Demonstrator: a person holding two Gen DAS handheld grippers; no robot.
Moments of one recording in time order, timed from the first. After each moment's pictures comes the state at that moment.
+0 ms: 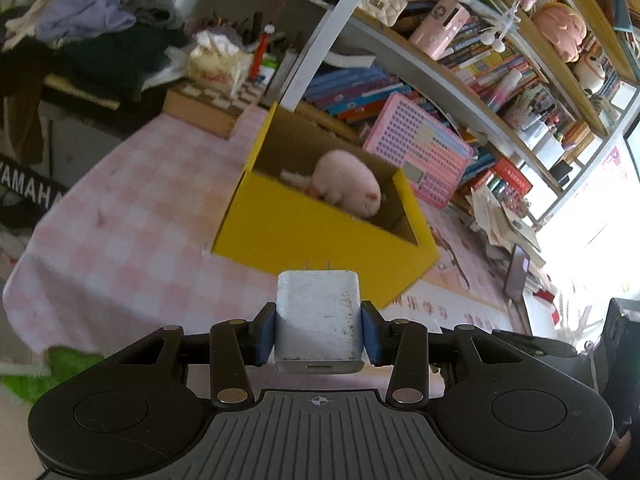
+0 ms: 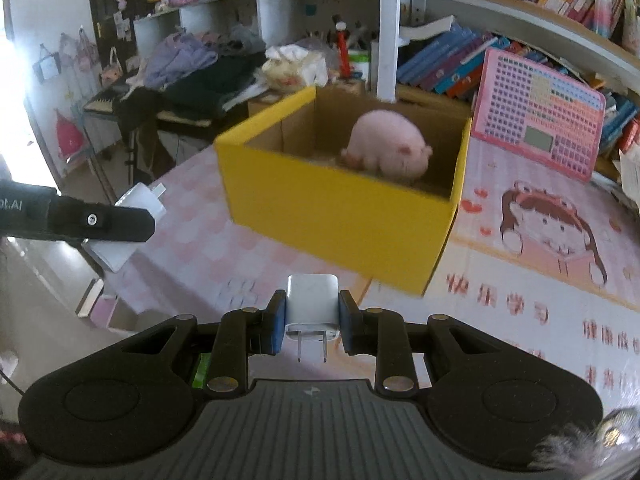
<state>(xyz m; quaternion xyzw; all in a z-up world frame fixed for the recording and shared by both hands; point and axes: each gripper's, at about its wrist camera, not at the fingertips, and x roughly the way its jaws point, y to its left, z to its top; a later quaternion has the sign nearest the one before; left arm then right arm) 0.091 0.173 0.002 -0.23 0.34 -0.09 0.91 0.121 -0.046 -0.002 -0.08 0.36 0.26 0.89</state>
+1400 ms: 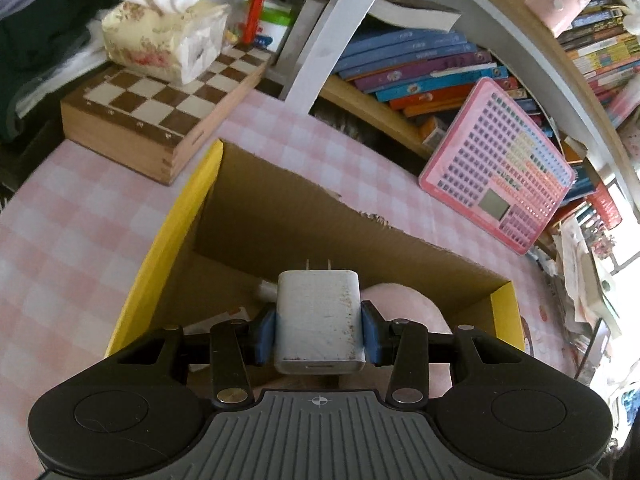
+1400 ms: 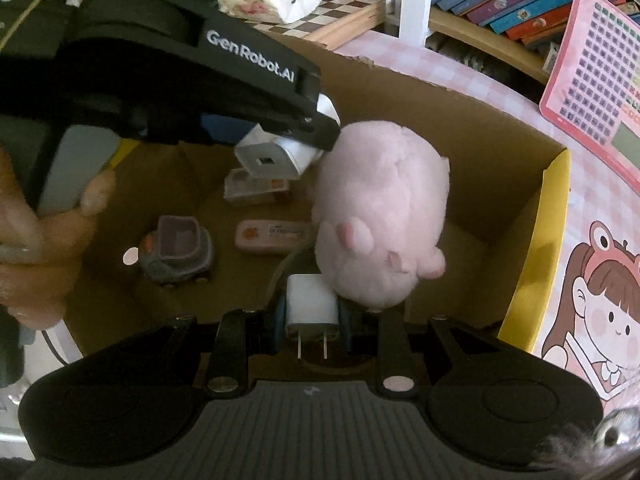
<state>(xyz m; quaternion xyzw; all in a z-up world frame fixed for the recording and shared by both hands) 0.393 0.148 -0.045 -0.24 0.44 -0.04 0.86 0.354 0.007 -0.050 -0.13 0.50 0.30 0.80</state>
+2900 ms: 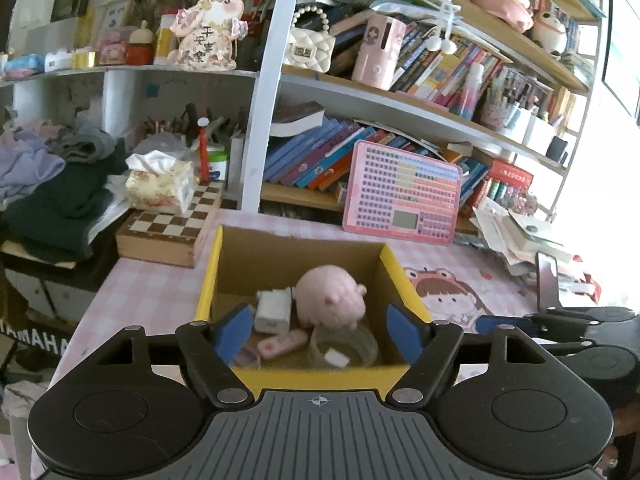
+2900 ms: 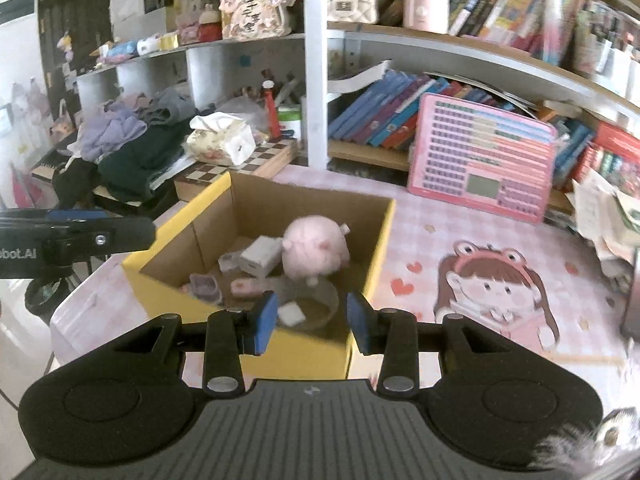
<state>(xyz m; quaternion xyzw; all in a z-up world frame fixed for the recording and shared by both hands) 0.169 0.129 0.055 -0.08 0.27 -0.09 0.96 0.189 -0.076 0.049 -0.05 0.32 0.18 0.93</state>
